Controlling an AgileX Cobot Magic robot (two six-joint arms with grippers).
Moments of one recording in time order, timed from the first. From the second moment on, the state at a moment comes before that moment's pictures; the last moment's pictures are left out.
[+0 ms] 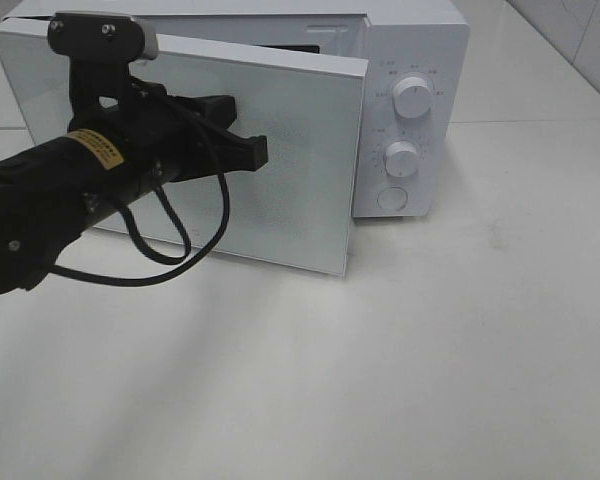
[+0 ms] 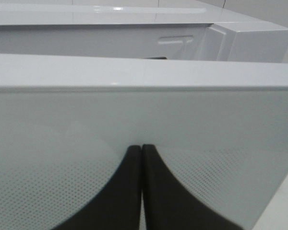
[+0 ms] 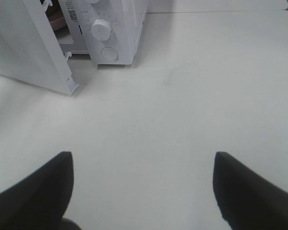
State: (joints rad) left arm -0.70 1.75 -0.73 -0.22 -0.78 0.01; right arm 0.16 -0.01 -0.50 0.00 1.01 0.11
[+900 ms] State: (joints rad) left arm -0.73 1.99 -1.12 -0.29 -0.61 0.07; right arm 0.16 -0.01 -0.50 0.00 1.01 0.10
